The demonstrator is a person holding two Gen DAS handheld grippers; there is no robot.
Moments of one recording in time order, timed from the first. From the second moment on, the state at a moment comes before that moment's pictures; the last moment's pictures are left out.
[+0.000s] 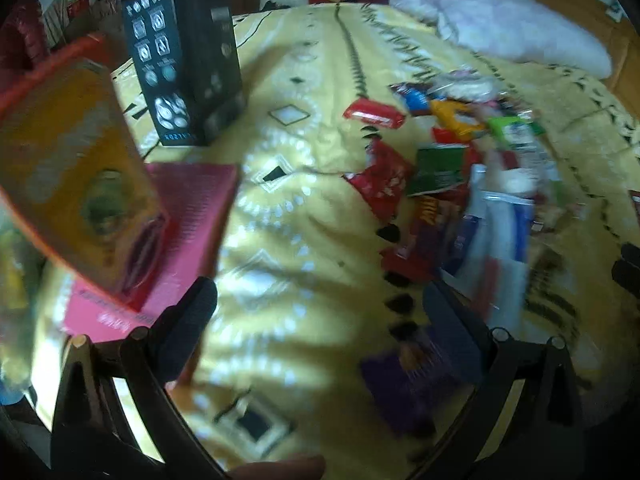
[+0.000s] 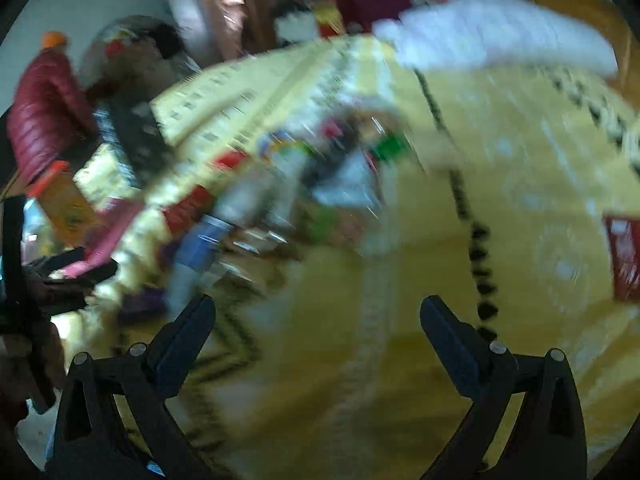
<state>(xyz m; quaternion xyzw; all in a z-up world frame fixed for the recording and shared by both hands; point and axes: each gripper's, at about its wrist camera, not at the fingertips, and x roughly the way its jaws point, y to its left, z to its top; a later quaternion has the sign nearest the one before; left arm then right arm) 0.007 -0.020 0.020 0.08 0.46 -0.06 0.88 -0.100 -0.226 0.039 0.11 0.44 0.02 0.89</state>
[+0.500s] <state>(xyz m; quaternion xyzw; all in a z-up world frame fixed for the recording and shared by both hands) 0.020 -0.018 -0.024 0.04 0.46 -0.03 0.89 -0.049 -0.229 -0.017 0.06 0.45 0.00 0.89</state>
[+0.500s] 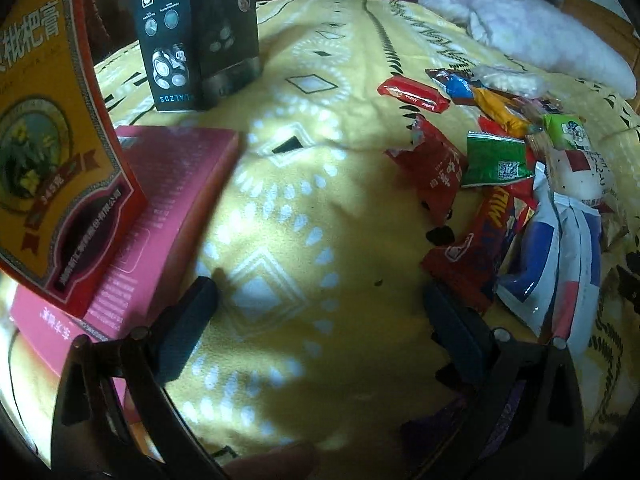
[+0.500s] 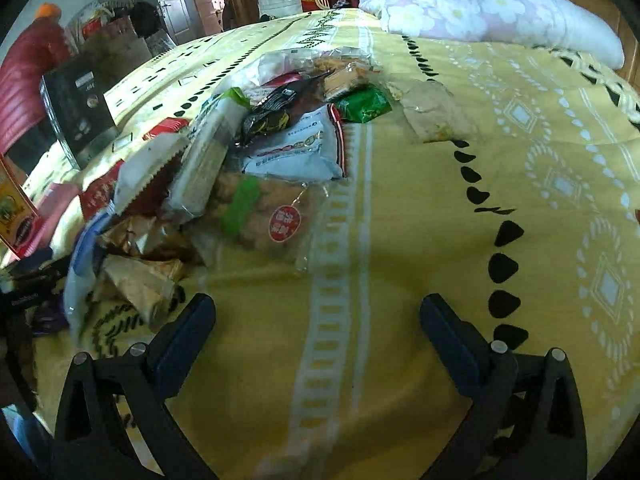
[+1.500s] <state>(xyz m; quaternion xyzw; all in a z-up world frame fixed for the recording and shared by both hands) 0.019 -0.019 -0.027 0.04 0.44 -0.03 0.89 -0.046 -0.228 -0.021 0.06 0.43 0.00 0.90</state>
